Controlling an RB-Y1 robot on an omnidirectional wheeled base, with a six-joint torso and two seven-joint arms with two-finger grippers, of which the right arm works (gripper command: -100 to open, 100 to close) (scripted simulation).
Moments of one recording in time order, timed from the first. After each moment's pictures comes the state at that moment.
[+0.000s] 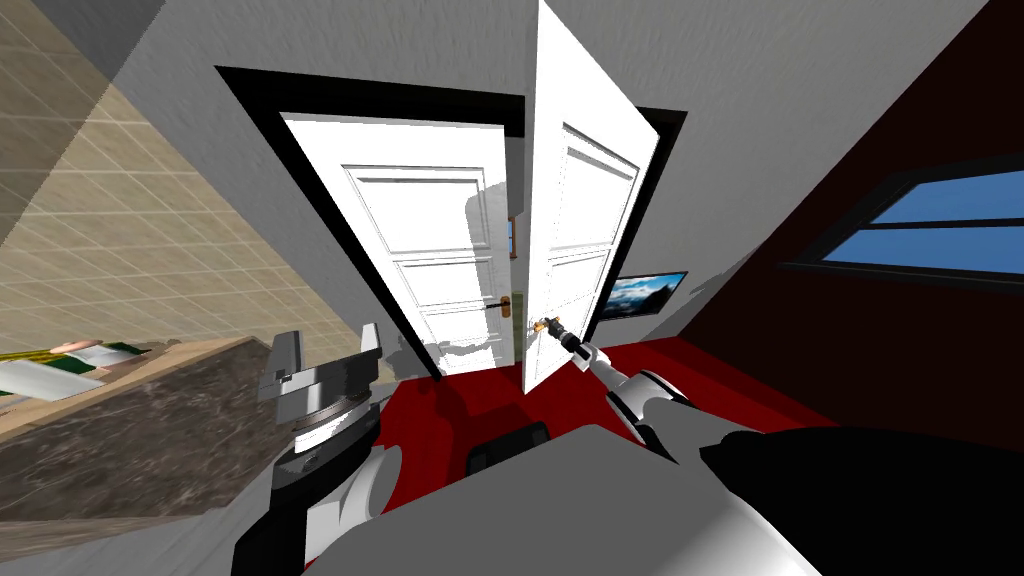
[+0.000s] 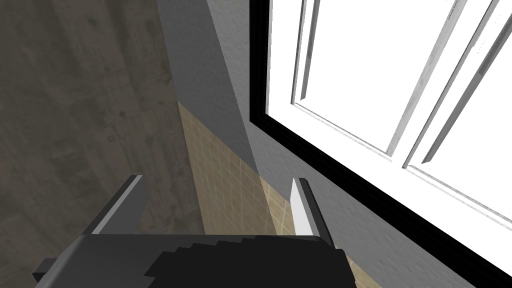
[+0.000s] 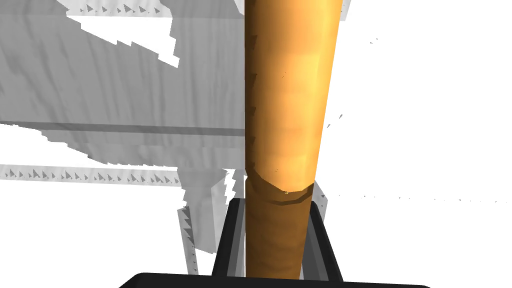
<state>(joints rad) -0.38 -0.48 0.10 -0.58 0.25 -0.74 -0.69</state>
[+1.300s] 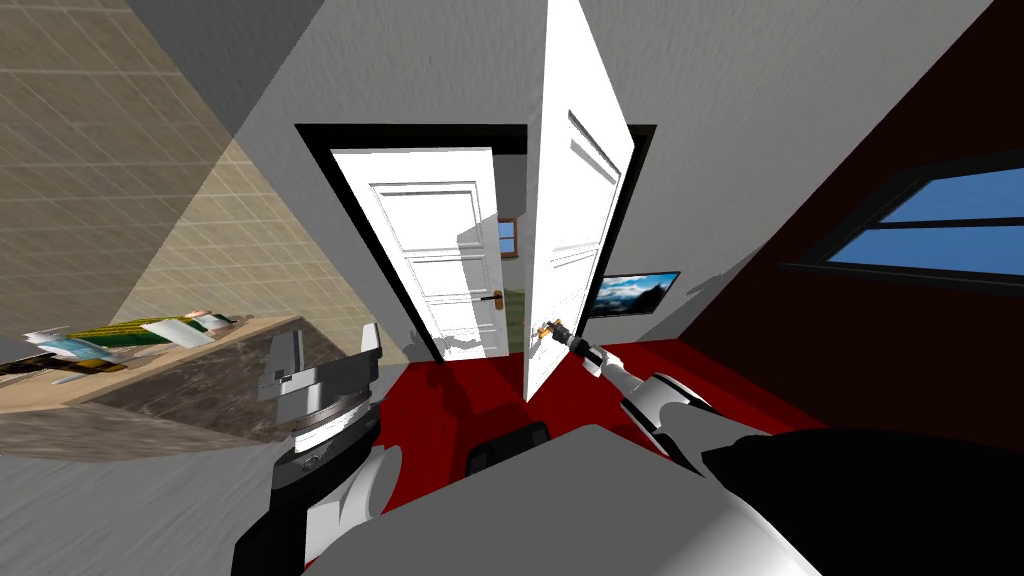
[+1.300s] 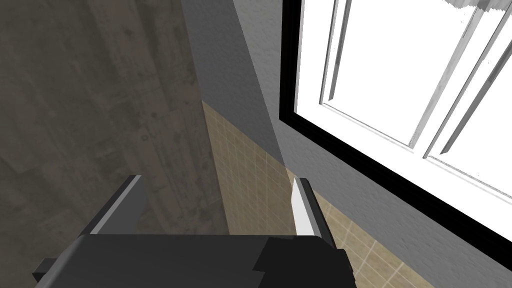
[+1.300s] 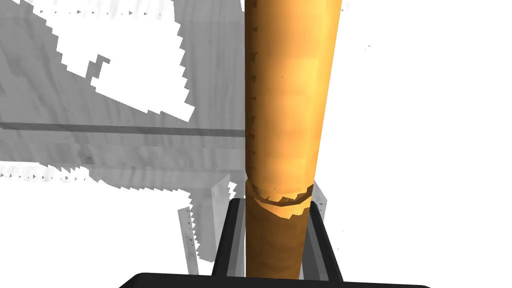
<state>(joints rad) -0.32 -0.56 0.16 -0.60 0.31 -0.91 -0.81</state>
